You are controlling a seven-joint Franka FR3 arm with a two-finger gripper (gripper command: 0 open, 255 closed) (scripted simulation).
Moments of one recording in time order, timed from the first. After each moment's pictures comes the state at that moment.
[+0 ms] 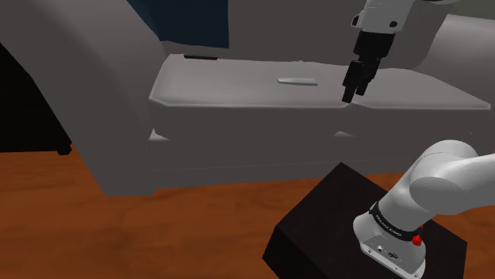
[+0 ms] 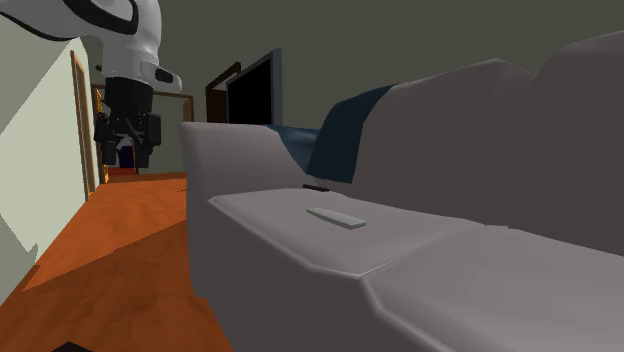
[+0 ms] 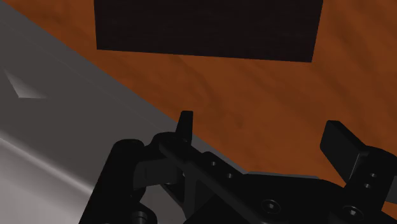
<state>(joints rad) -0.02 -0.81 0.06 -2.37 0.08 1.44 0.01</state>
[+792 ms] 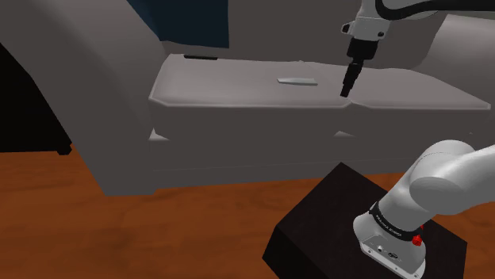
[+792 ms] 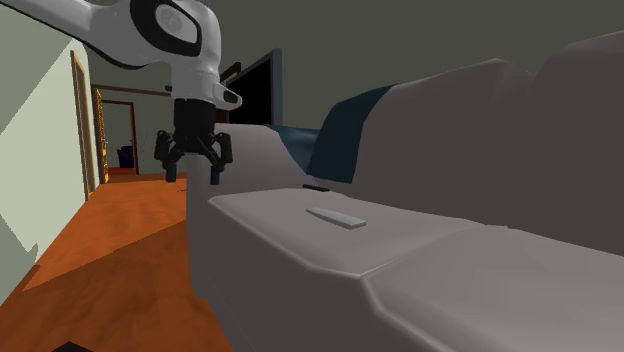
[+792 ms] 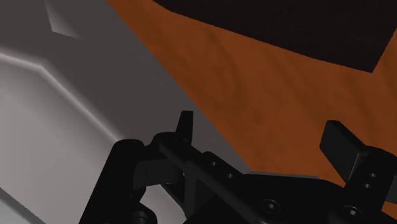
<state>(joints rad) -0.02 -0.64 -0.17 -2.35 -0.10 1.62 -0.39</state>
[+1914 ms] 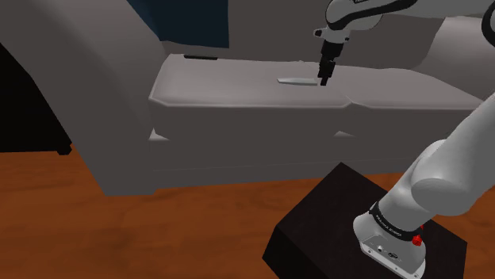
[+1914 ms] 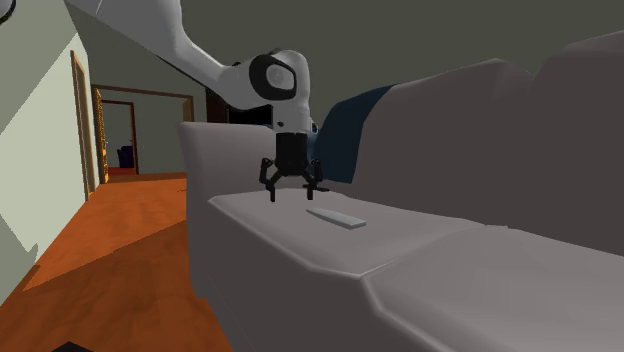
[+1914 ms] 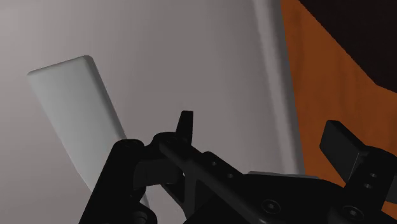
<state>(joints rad) 0.02 -0.05 -0.44 -1.97 -0.05 1.89 -1.07</state>
